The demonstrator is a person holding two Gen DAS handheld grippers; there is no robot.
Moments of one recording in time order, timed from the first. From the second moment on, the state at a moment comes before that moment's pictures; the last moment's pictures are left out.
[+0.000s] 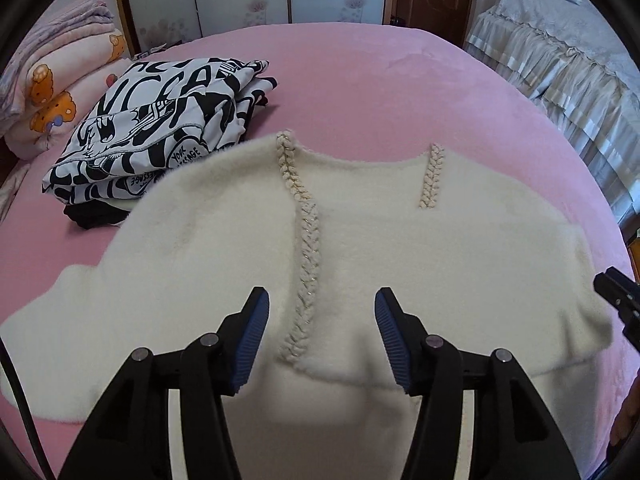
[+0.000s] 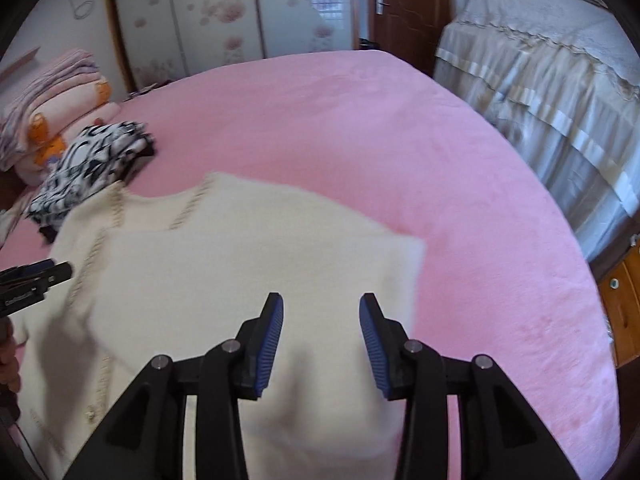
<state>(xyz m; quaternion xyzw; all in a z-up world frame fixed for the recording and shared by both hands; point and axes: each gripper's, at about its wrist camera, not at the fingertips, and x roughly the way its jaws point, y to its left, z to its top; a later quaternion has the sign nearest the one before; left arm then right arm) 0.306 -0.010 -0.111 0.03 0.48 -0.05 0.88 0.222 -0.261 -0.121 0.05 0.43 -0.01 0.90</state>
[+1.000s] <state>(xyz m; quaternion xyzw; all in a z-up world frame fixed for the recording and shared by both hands) 0.287 -0.045 -0.167 0.03 0.49 -0.04 0.87 0.194 -0.270 -0.175 0.02 0.47 -0.12 0.87</state>
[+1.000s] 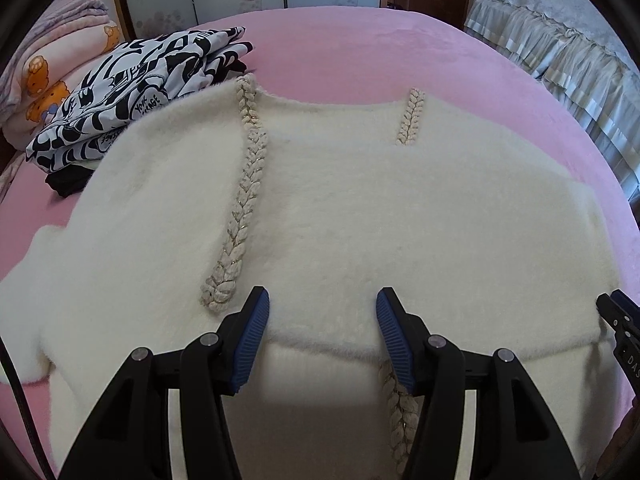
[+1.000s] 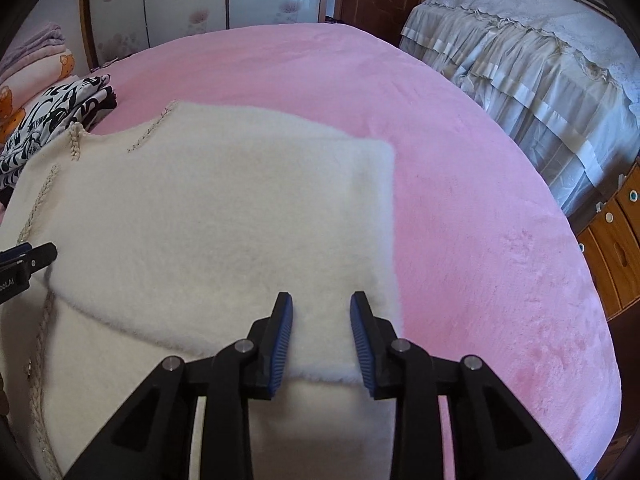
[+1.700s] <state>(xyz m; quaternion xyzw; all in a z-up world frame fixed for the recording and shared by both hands) 0.213 -0.044 -0.109 0.02 0.51 -0.03 0.86 0.148 -0.258 -0.126 0.08 0.48 -0.11 0.87</state>
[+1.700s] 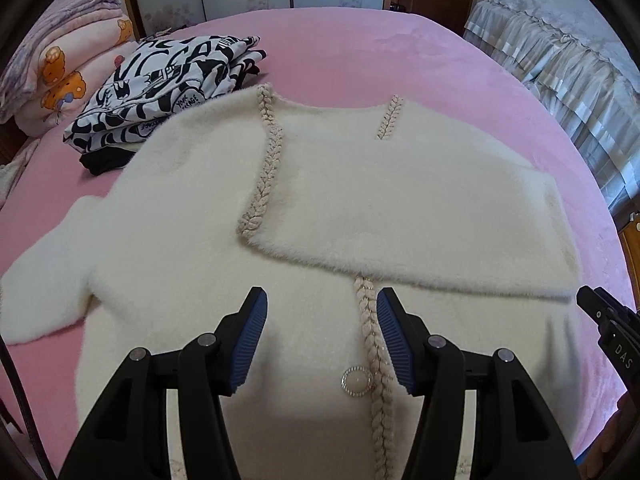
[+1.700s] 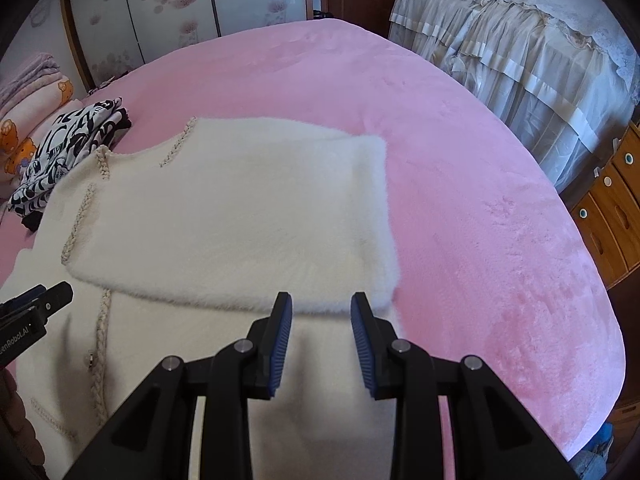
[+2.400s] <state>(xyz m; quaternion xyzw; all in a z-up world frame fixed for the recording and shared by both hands) 0.091 0.064 -0.017 -0.03 0.45 -0.01 0.89 0.070 -0.149 -0.037 0.03 0.41 -0.03 0.91</state>
